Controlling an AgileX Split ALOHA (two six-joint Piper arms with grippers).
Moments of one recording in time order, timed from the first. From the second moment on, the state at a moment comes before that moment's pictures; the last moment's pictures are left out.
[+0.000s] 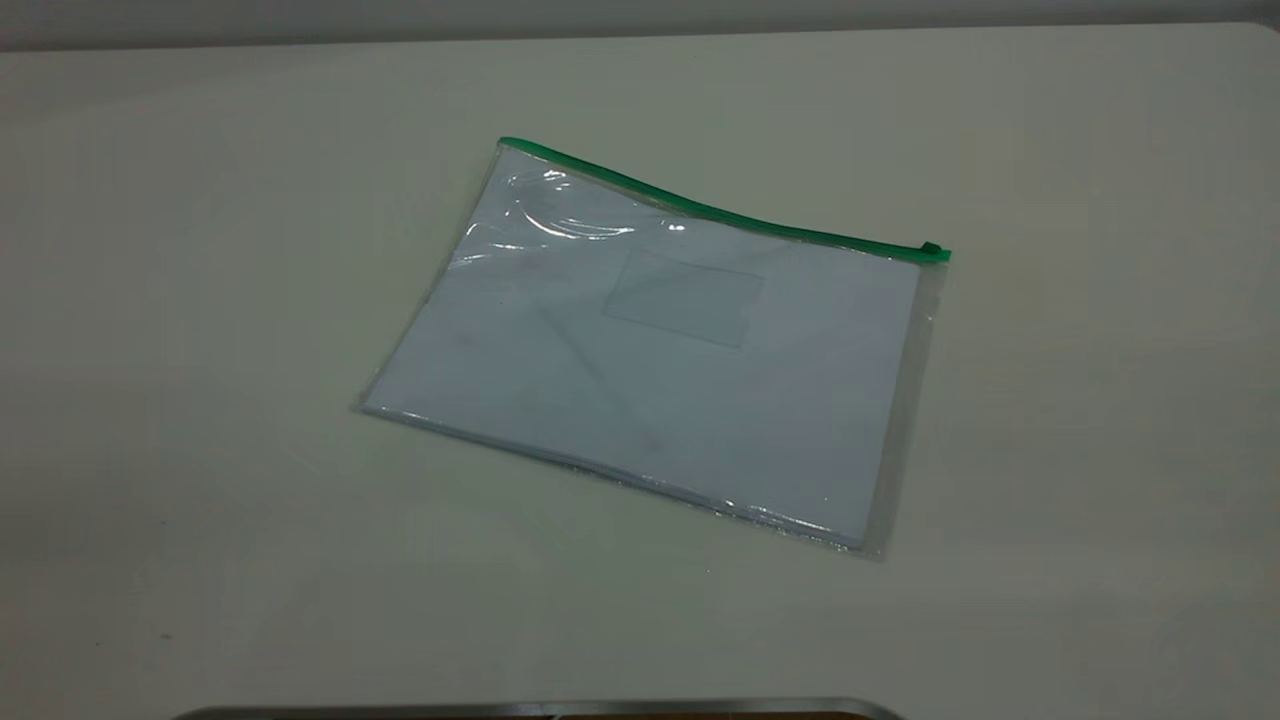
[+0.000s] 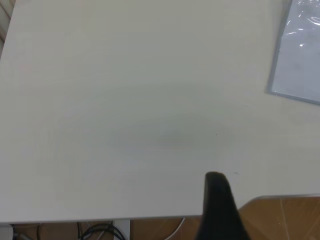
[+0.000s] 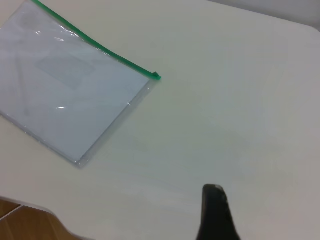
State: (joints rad) left arm 0.00 -0.02 -0.49 -0.01 1.14 0.04; right arm -0.01 -0.02 -0.48 0.15 1.14 -0.28
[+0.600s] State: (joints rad) left arm 0.00 -0.02 -0.49 -0.01 1.14 0.04; right arm 0.02 -0.02 -0.48 0.06 1.14 -0.16
